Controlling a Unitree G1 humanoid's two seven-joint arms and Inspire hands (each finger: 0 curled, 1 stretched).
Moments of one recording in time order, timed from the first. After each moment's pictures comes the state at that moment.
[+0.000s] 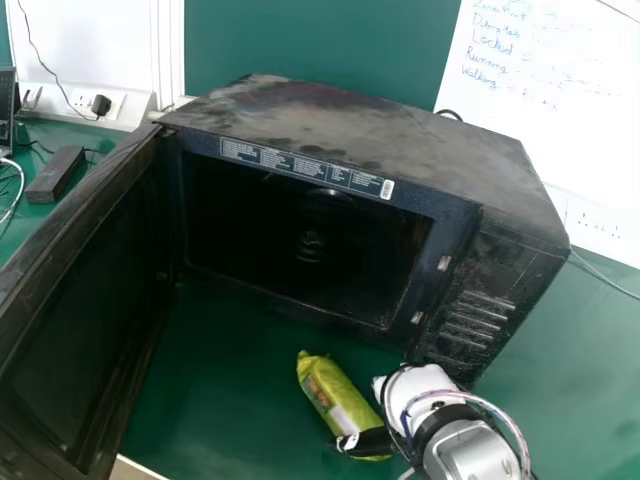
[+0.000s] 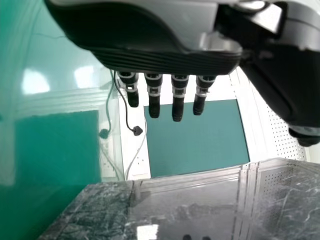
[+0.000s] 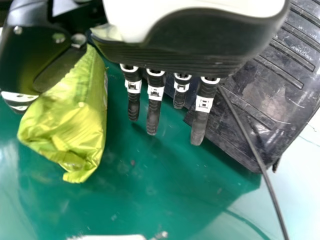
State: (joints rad) left arm -0.33 0.48 0.36 0.52 -0.29 -0.40 -0.51; right arm -0.21 -0.51 0.20 -0.72 -1.47 0.10 1.34
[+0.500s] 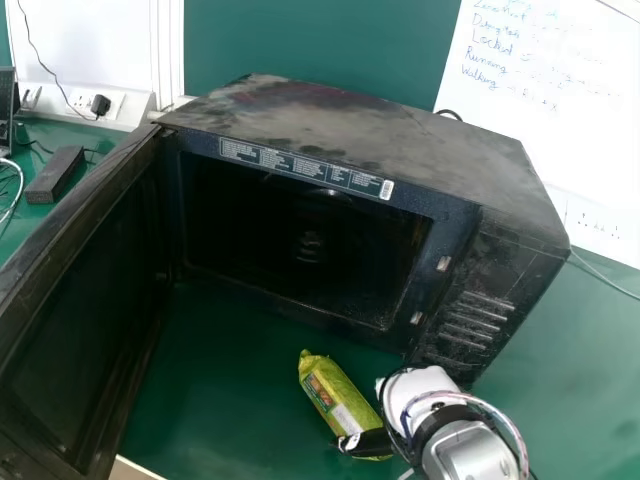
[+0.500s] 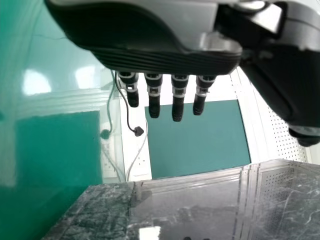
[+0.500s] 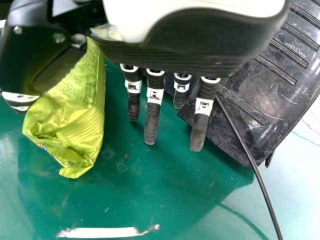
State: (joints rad) left arm -0.33 0.48 0.37 0.52 -0.29 -0.40 -0.51; right arm -0.21 -0.46 0.18 -0.72 -1.51 0.06 1.37
